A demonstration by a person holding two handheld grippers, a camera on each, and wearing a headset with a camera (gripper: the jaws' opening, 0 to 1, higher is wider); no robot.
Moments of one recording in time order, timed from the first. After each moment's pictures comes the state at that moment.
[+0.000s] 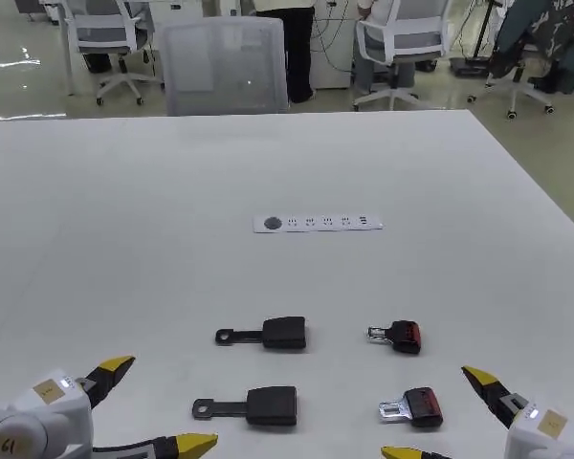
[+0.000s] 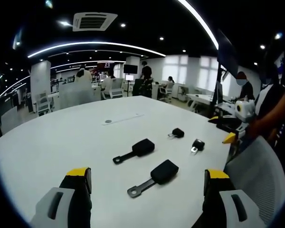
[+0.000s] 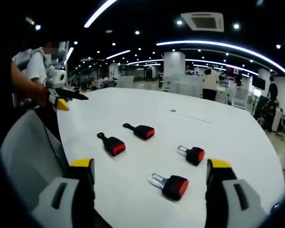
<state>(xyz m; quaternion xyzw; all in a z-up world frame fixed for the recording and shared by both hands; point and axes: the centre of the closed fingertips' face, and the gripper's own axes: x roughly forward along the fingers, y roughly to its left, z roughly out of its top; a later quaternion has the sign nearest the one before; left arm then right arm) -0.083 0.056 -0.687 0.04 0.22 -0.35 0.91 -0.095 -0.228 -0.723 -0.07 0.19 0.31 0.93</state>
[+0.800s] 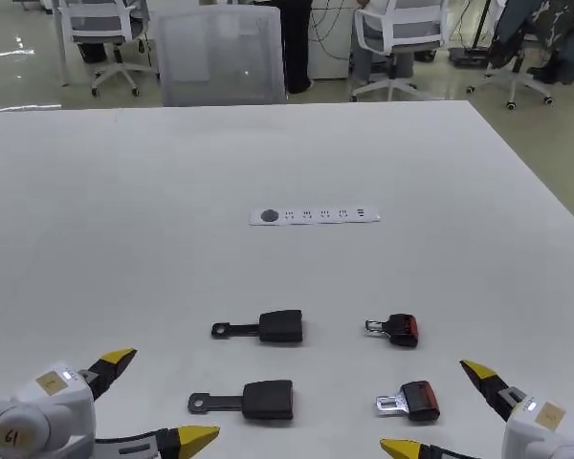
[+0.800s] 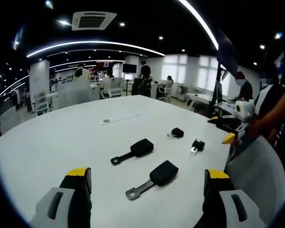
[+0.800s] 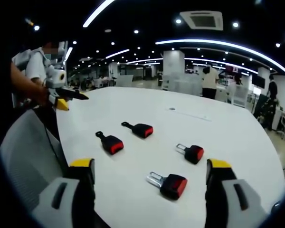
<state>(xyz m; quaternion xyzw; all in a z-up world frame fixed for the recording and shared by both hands) -0.076 0.048 -0.691 0.04 0.22 -0.36 0.91 -0.090 -0.232 -0.728 -0.07 0.20 0.31 0.93</state>
